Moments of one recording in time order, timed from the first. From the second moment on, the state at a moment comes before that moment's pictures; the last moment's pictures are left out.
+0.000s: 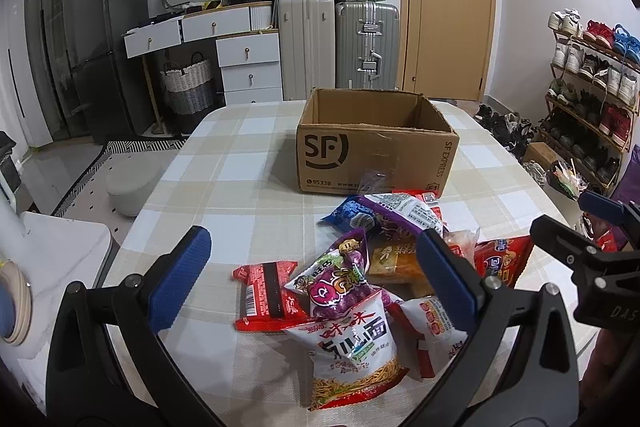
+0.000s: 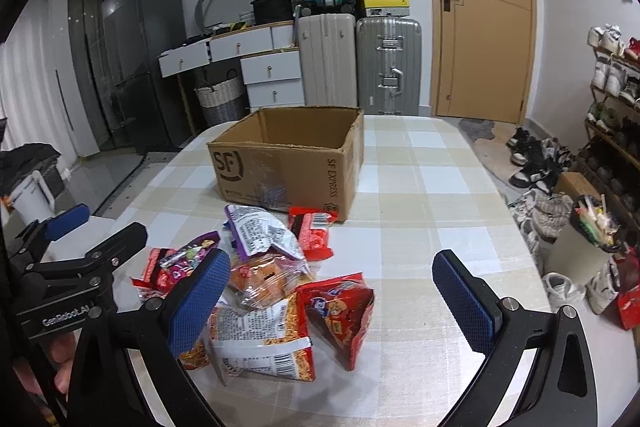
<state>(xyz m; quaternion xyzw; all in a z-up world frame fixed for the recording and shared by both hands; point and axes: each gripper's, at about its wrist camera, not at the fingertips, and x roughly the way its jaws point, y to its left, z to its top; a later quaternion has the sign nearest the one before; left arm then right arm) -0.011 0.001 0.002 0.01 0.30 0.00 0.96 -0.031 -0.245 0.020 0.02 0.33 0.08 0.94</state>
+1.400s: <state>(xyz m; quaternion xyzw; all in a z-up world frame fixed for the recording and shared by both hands) -0.023 0.049 -0.058 -0.04 0.40 -0.06 0.91 -0.018 -0.194 -0.061 0.00 0.50 0.25 0.83</state>
